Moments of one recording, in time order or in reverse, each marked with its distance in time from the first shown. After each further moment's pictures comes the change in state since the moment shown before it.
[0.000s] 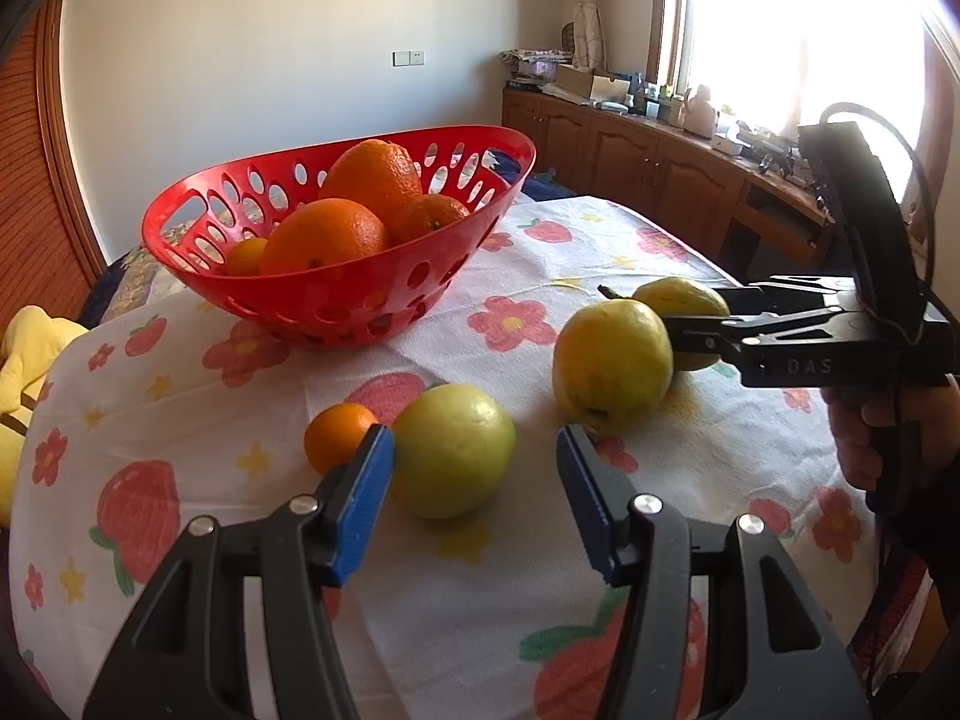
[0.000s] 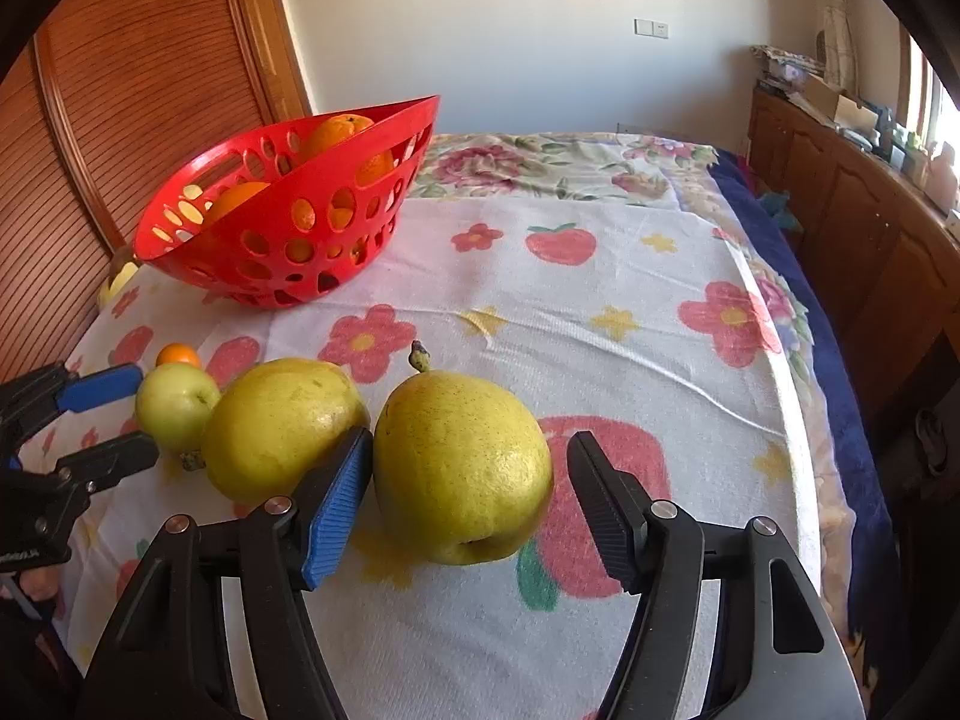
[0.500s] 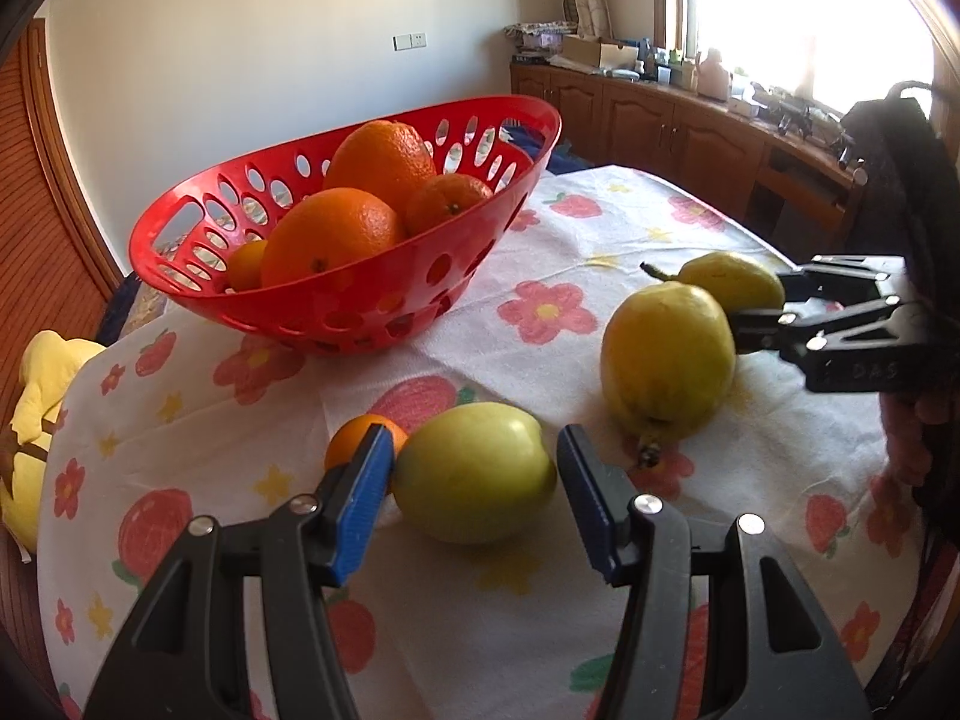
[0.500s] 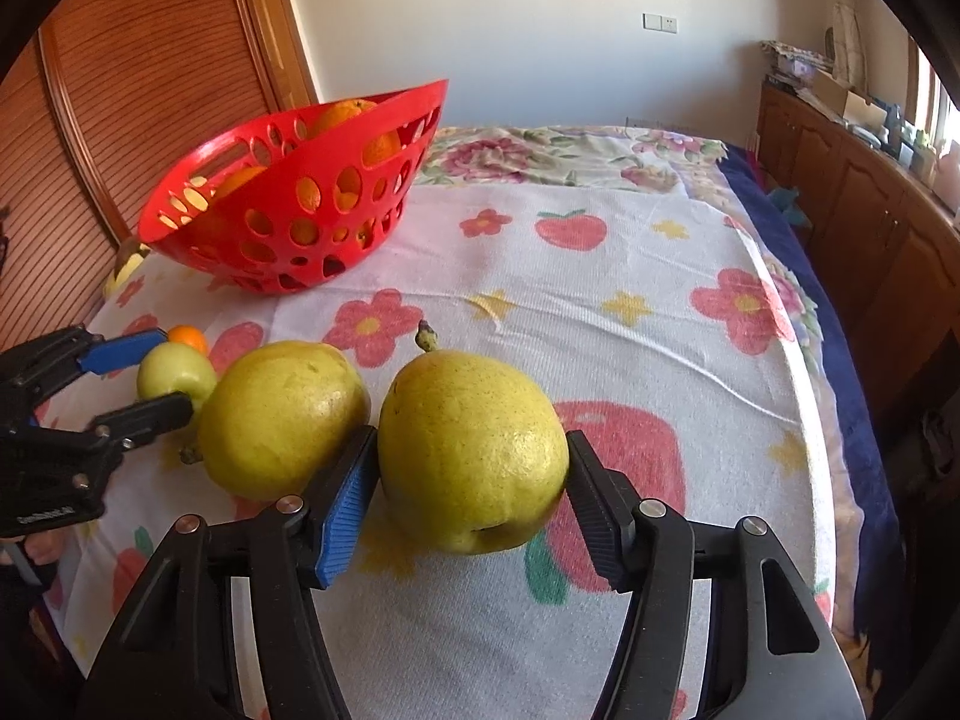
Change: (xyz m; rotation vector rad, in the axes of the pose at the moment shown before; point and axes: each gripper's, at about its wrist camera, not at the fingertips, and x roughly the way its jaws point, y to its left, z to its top) left arm 0.025 0.004 0.009 0.064 0.058 0.072; right arm 0.004 -0.001 -0.005 -0.003 0.010 0.023
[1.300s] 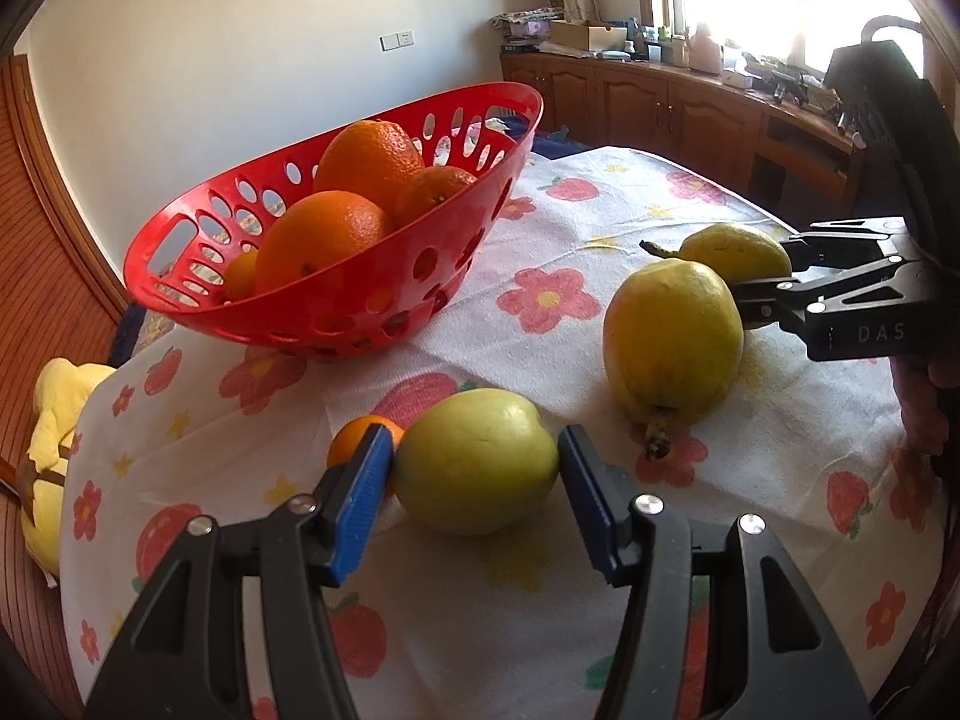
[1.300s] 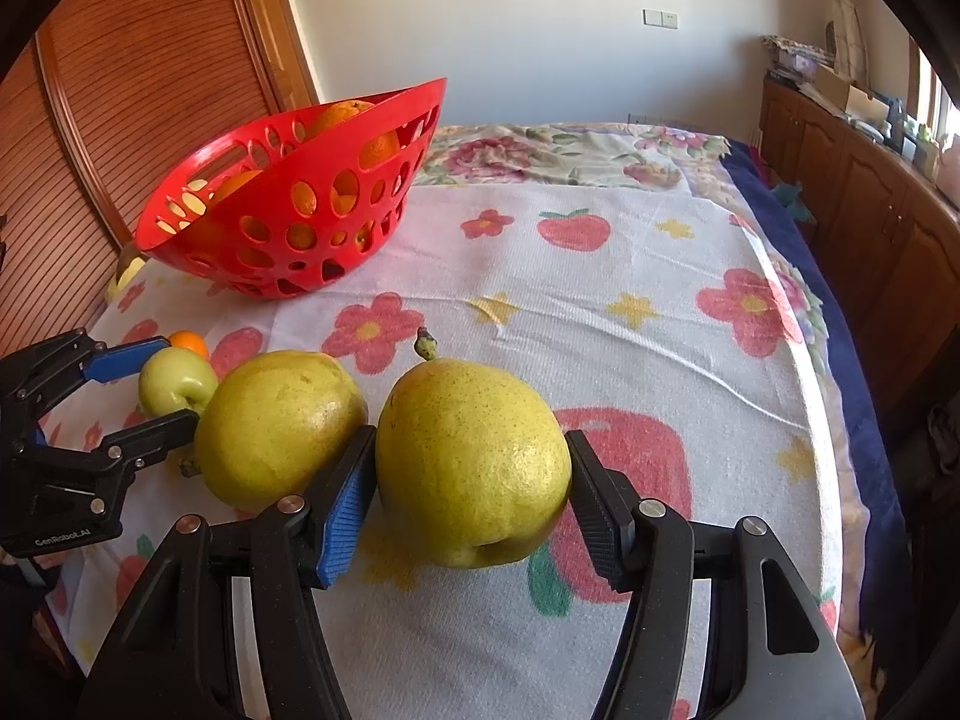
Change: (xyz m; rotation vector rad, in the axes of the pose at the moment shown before) left arm 0.002 -0.008 0.000 0.074 0.018 0.036; right arm 0.005 0.000 0.002 0.007 0.006 0.010
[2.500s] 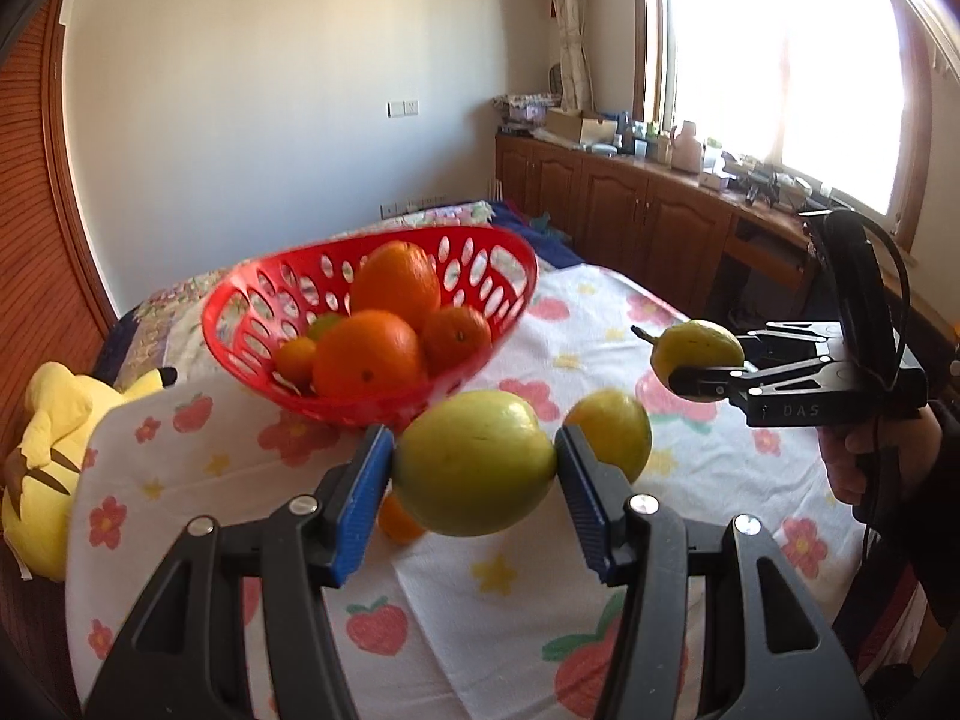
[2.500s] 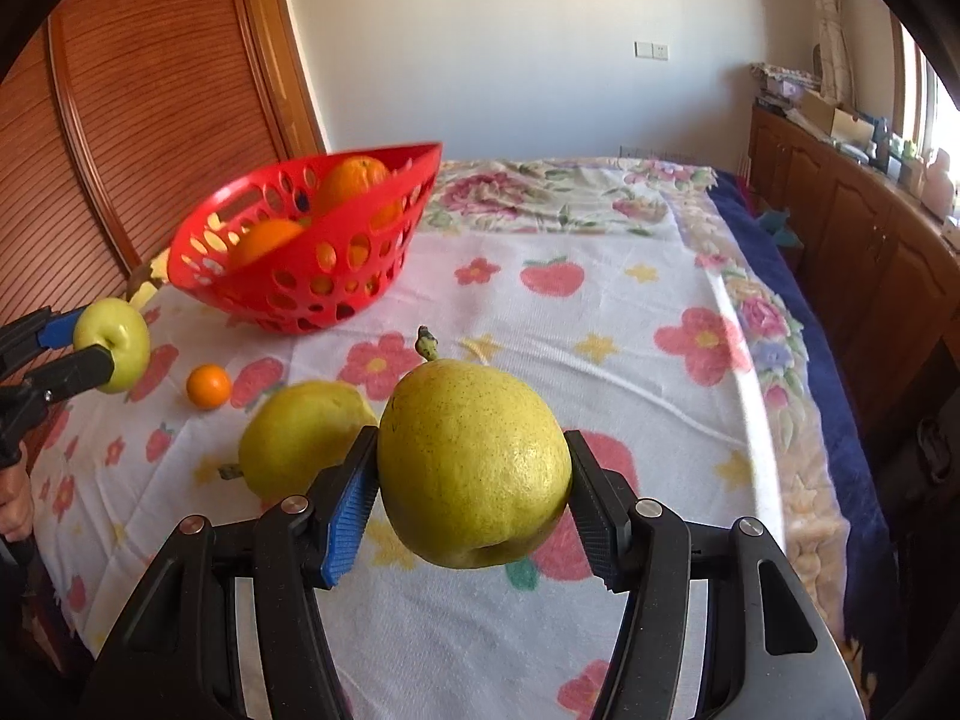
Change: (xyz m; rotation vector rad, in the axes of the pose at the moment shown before) left arm -0.083 0.031 0.015 -0.106 -0.199 -0.099; right arm -0.044 -0.002 0.005 -0.007 -0.085 -0.016
